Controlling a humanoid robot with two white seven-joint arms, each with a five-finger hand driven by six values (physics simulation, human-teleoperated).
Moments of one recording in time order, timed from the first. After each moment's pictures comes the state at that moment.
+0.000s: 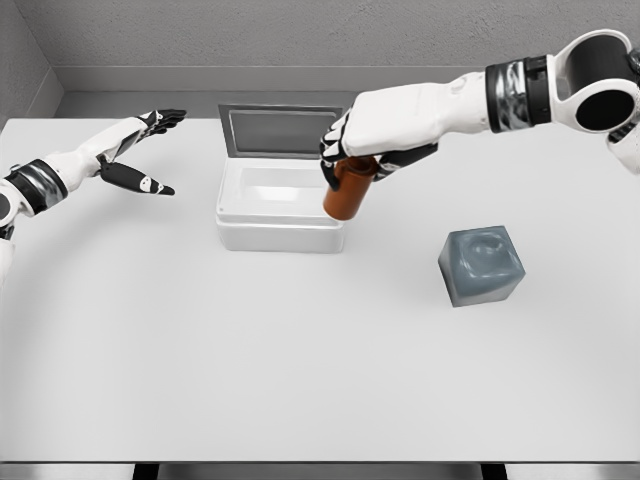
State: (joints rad) left arm -0.76 0.45 -0.36 -0.68 0.02 -0.49 -0.61; right arm -1.28 -0.67 1.16 -1.44 0.06 -0.61 0.61
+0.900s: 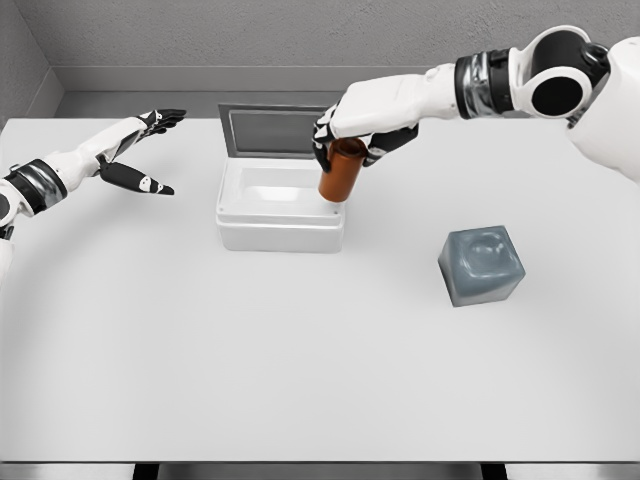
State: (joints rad) left arm -0.76 0.46 -0.36 -0.68 0.02 -0.49 -0.61; right arm -1.29 -0.54 1.19 -1.22 0.11 -0.61 0.61
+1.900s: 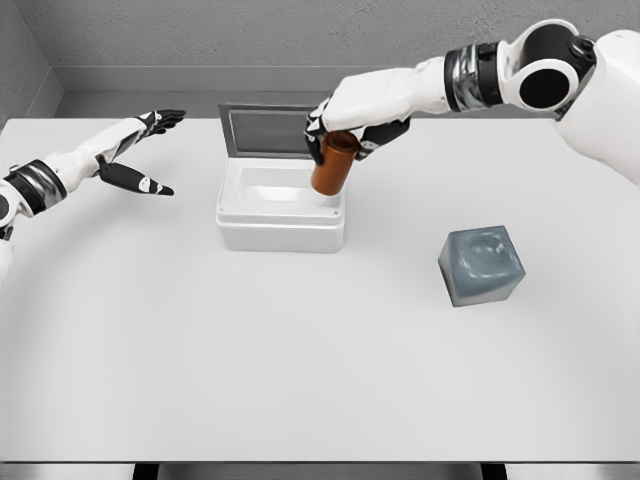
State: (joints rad) left arm -0.76 0.46 -0.36 -0.68 0.02 -0.49 -0.61; right arm -1.31 -0.50 1.20 -1.17 0.11 -0.61 0.61
